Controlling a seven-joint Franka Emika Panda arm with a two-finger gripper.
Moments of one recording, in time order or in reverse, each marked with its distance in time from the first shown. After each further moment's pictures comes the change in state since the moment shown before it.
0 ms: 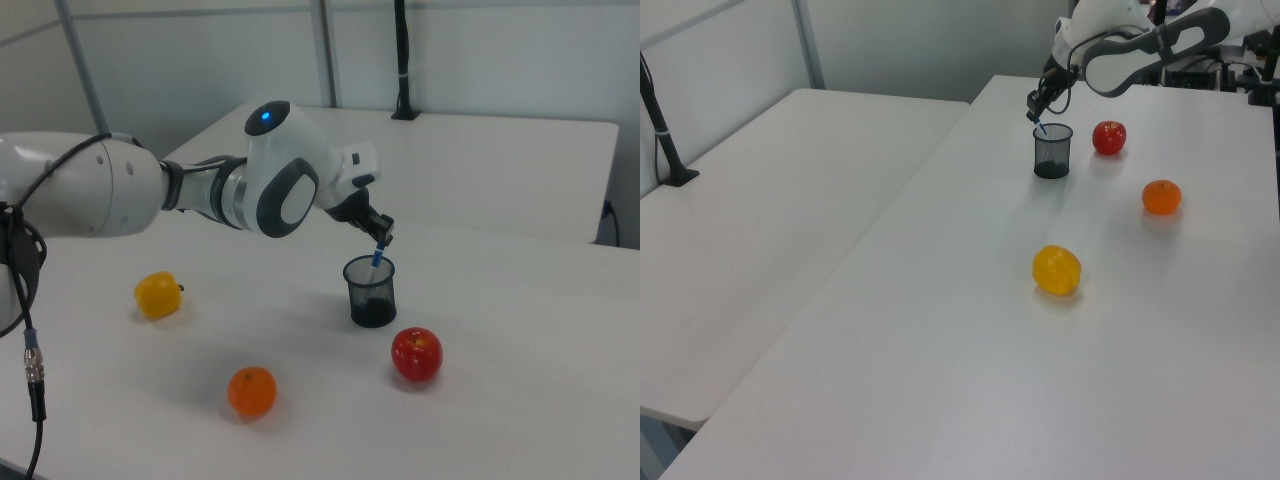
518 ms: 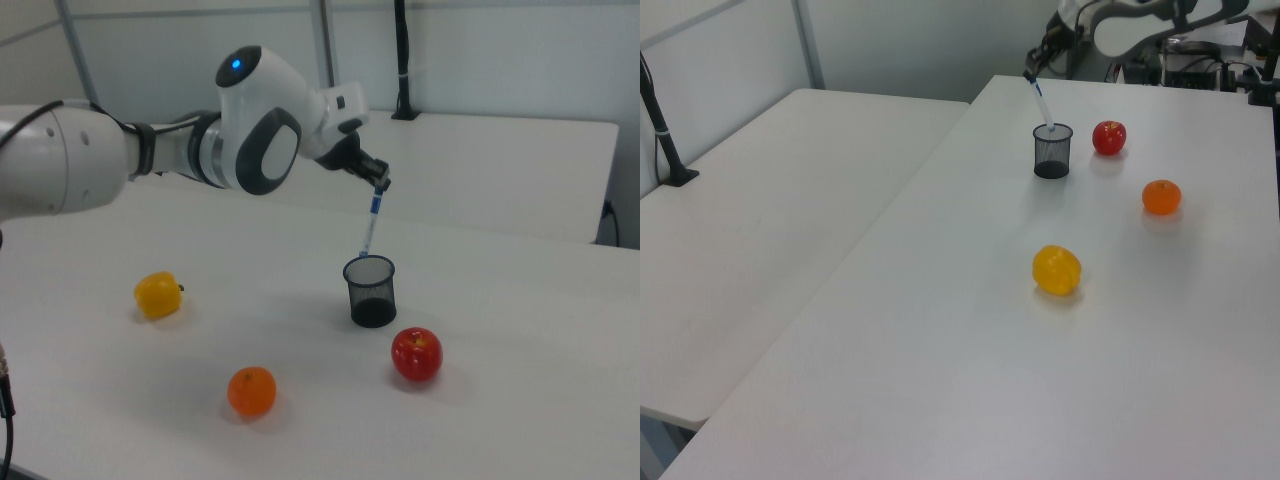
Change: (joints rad) arm 0.001 -0.113 0.000 0.018 0.000 0.000 0.005
